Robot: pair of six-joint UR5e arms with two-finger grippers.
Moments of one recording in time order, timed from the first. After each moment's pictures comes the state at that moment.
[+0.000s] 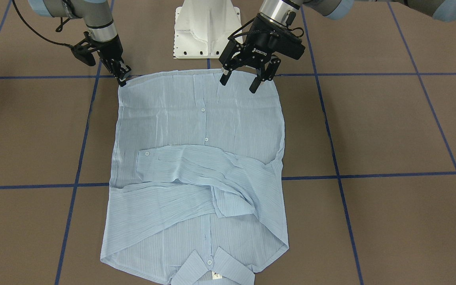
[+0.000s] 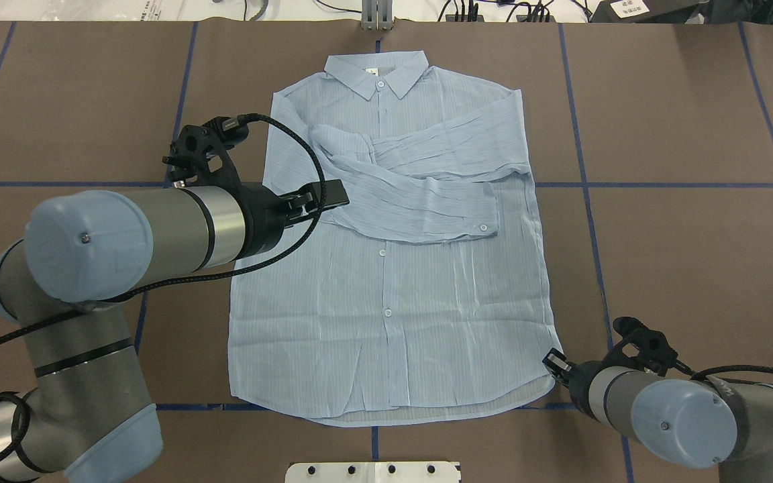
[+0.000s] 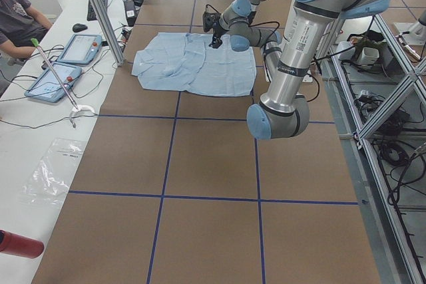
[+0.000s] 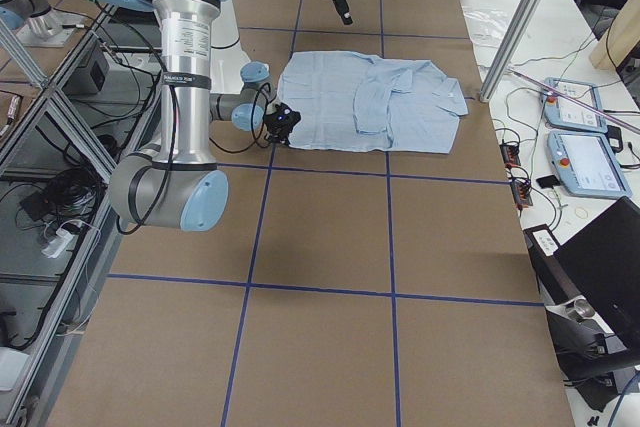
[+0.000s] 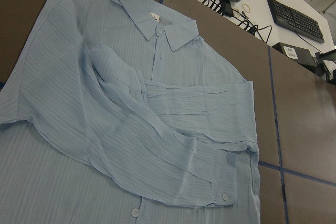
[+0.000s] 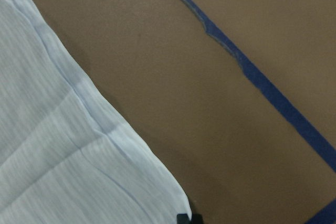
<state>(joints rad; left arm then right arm) -0.48 -2.05 -2.03 -1.96 -1.54 -1.58 0.15 -1.64 2.10 -1.23 1.44 2.18</state>
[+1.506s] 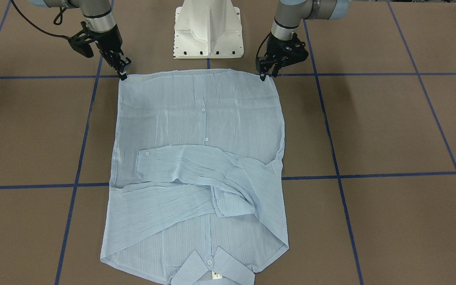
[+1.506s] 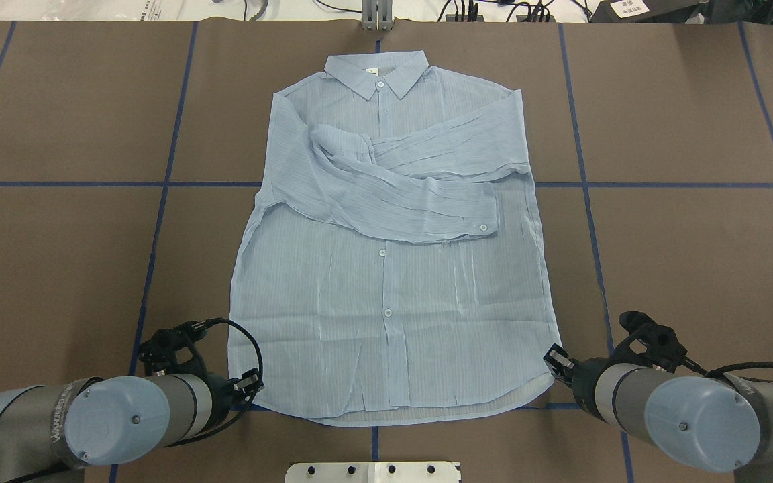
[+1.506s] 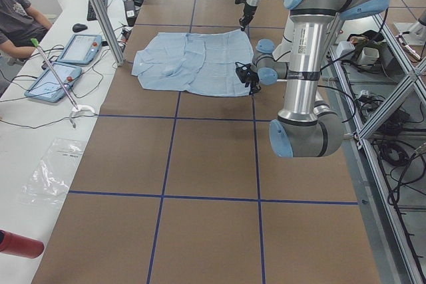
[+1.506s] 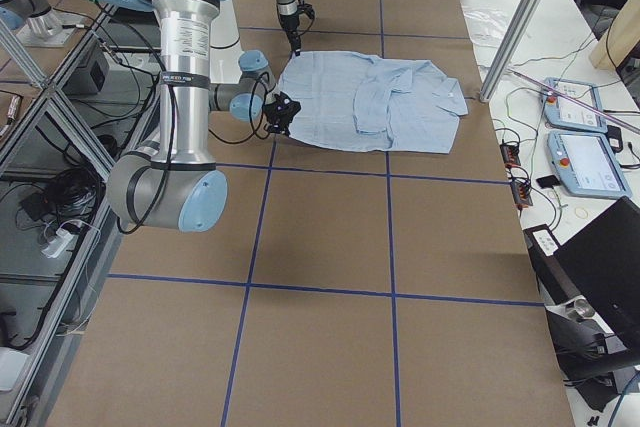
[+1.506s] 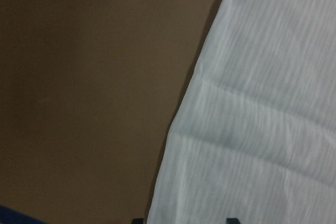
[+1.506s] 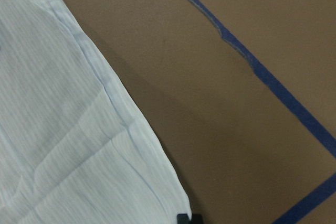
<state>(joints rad) -0.15 -1.73 -2.02 -1.86 -1.55 -1.91 0.16 -1.64 2.18 -1.27 1.45 2.18</state>
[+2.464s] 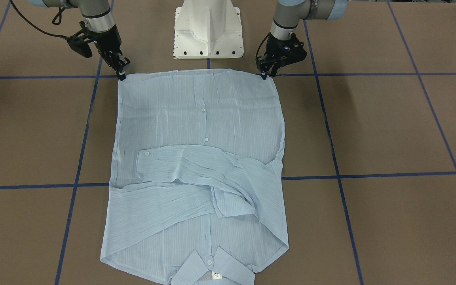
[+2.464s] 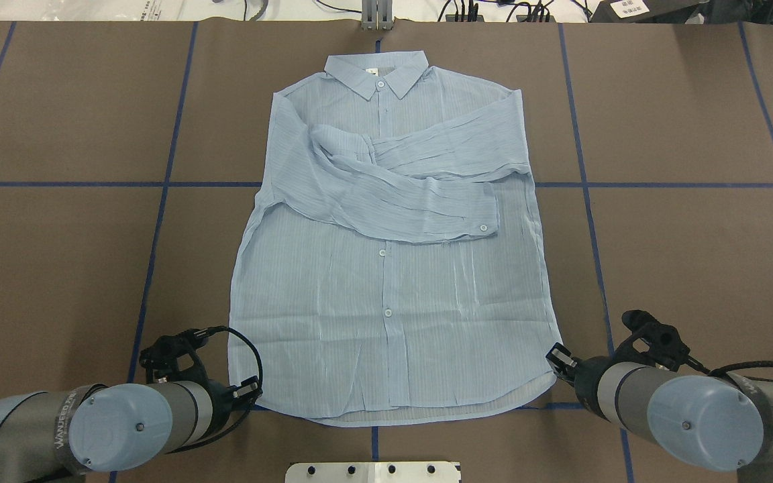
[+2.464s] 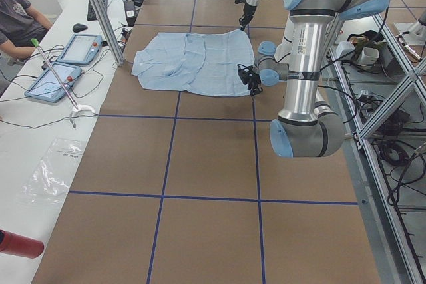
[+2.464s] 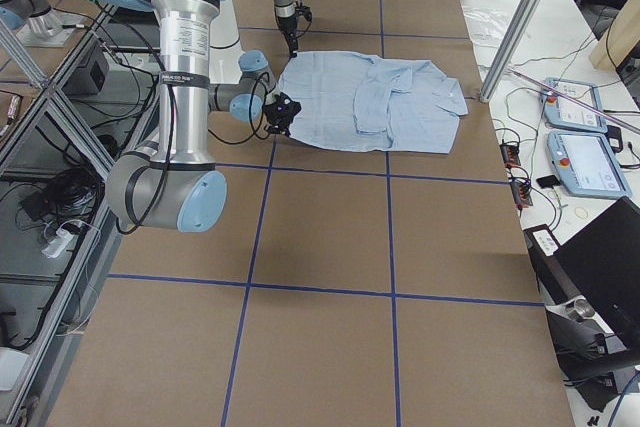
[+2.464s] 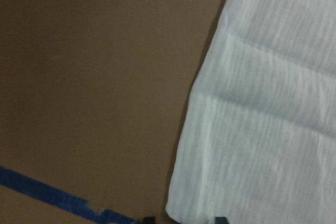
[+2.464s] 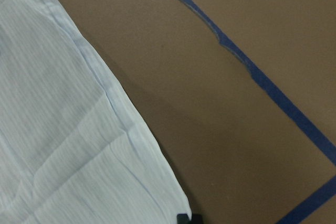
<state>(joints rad) -0.14 -1.73 -2.01 -1.86 -1.54 -1.89 0.16 -1.65 2.18 -1.27 1.45 2.18</state>
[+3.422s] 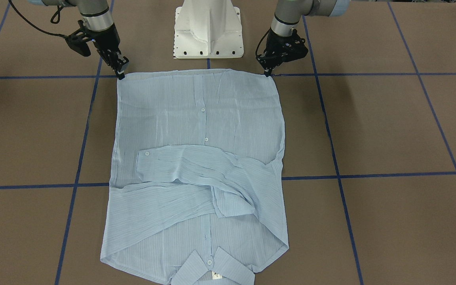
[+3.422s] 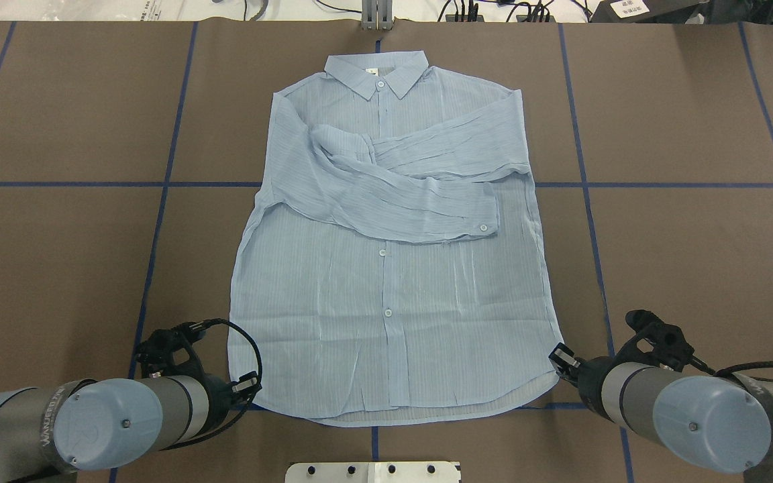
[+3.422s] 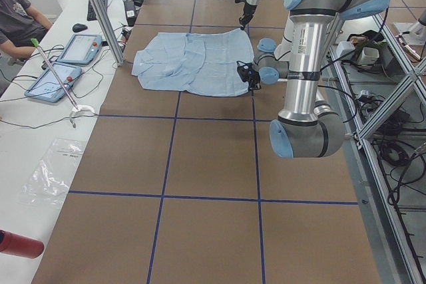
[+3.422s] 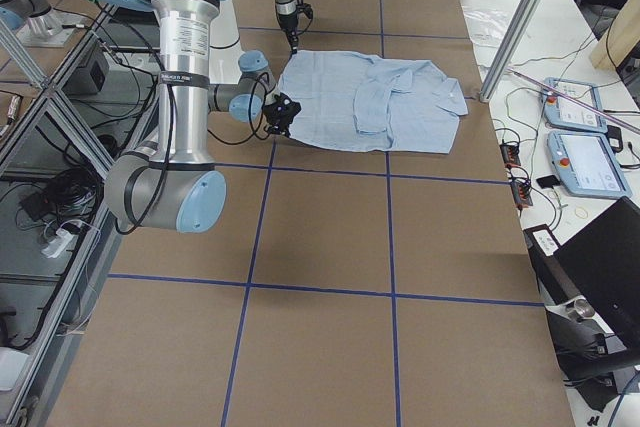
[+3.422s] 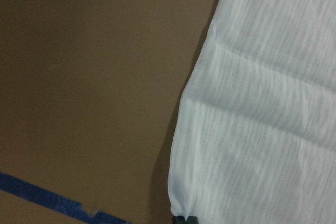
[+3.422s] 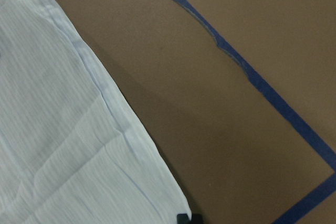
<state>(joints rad) -0.15 -1.72 -2.07 -1.86 -1.54 -1.90 0.16 -1.67 2.21 -1.27 1.45 2.18</state>
